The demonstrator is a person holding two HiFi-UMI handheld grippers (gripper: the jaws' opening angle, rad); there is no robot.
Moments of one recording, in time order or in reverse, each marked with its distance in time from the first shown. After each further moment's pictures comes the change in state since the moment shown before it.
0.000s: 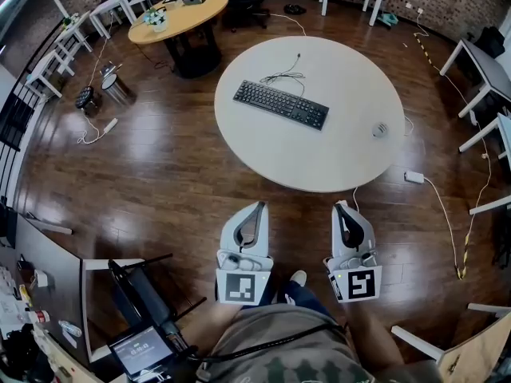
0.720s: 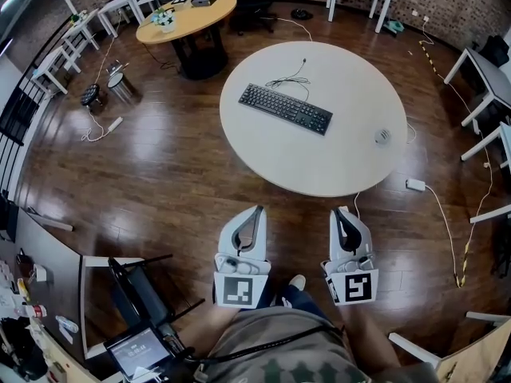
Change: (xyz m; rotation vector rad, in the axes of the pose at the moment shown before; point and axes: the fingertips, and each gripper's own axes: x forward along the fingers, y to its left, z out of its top) left arm -0.006 0.008 0.007 0.061 -0.008 0.011; right arm 0.005 0.006 0.000 0.000 -0.016 0.017
